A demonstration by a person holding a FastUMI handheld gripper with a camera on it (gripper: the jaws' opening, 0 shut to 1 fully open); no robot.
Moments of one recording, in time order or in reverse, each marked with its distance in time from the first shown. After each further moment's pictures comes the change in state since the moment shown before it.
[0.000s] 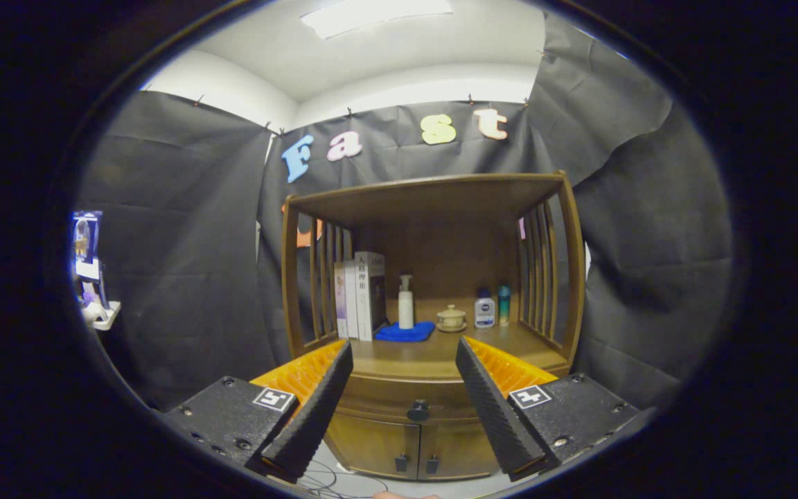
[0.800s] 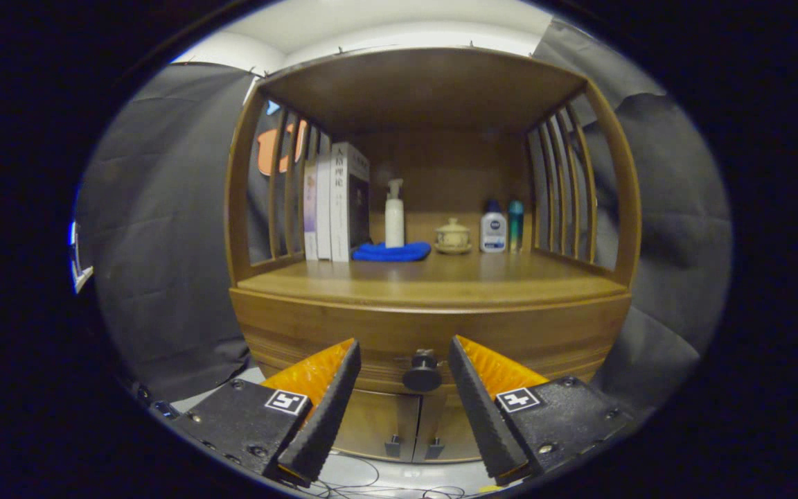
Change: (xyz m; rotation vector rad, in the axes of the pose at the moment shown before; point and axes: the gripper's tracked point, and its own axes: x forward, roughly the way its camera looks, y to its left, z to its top) arm 0.134 -0.013 -0.163 -0.011 0.240 -0.080
